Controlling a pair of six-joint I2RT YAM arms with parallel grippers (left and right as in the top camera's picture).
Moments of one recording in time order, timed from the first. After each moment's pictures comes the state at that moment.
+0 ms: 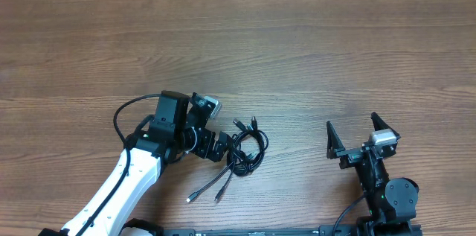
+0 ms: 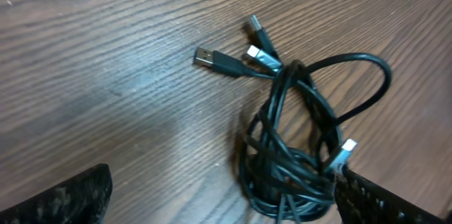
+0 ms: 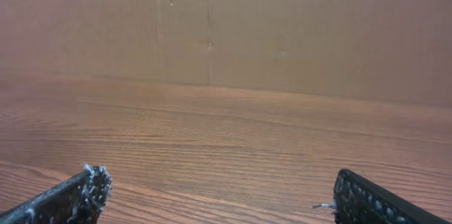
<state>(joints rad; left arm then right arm) -0.30 1.28 0.65 -0.44 0.43 0.04 0.09 0.01 0.02 -0.03 -0.10 -0.01</state>
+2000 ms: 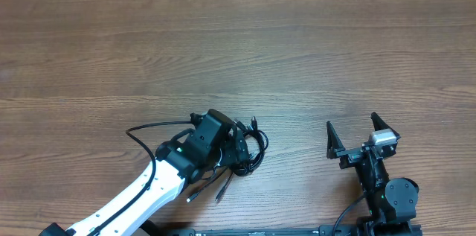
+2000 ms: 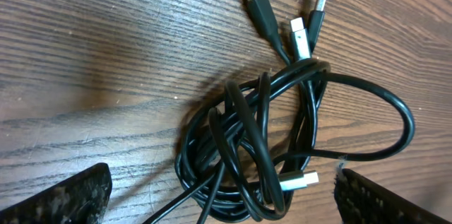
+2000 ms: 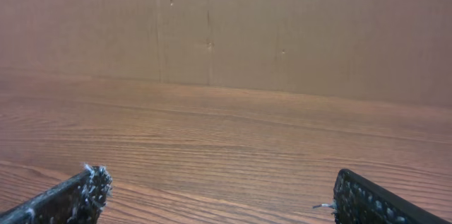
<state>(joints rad) -0.66 1.26 0.67 -0.52 0.06 -0.94 0.09 0.01 0.02 -0.03 -0.10 -0.01</state>
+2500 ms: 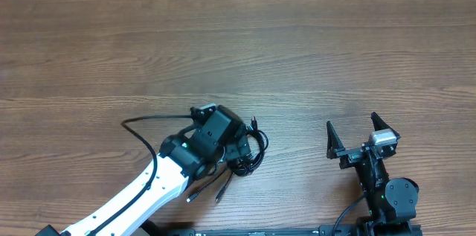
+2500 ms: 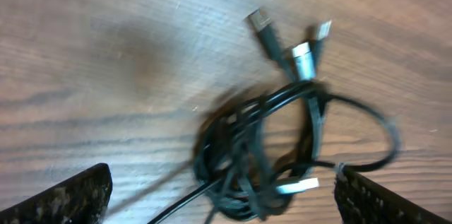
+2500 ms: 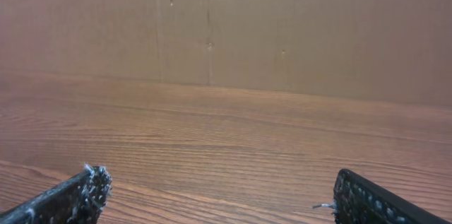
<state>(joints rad) -0.71 1.27 0.80 -0.68 -0.08 -0.97 0.09 0.01 0.02 -0.03 -0.10 -0.01</state>
